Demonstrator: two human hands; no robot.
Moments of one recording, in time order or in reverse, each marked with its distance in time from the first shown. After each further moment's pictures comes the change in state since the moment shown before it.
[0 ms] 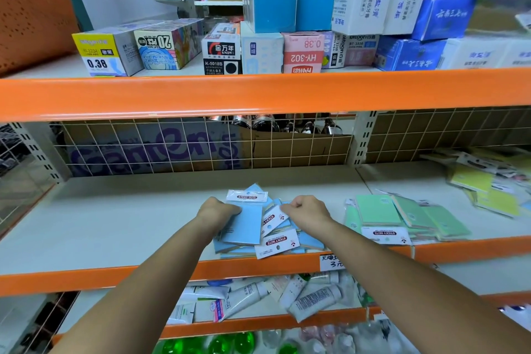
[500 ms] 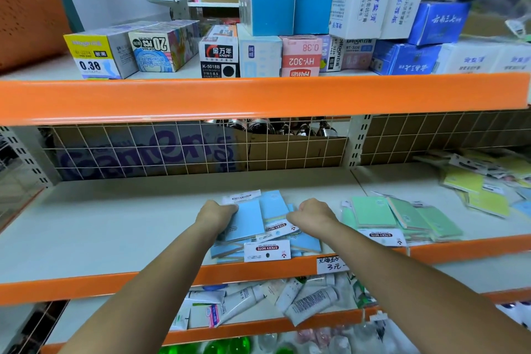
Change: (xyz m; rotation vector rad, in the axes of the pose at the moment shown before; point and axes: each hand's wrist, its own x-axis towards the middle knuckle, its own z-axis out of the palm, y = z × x) left_hand 0.017 -0.004 0.010 -0.079 0.026 -0.043; right_hand -0.001 -0.001 -0.013 -0.230 -0.006 0.117
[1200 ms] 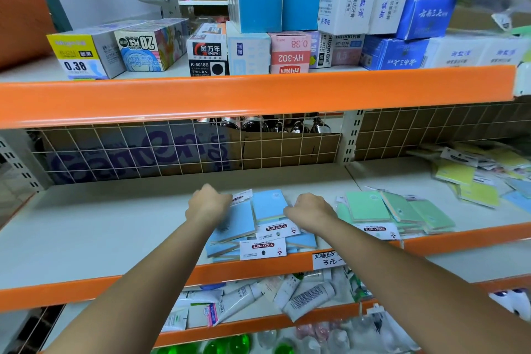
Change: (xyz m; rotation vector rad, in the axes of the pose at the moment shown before) left_hand 0.007 0.020 -0.003 0.397 0.227 0.144; right_hand -0.002 0.003 -0.005 -0.084 0.044 -0.041
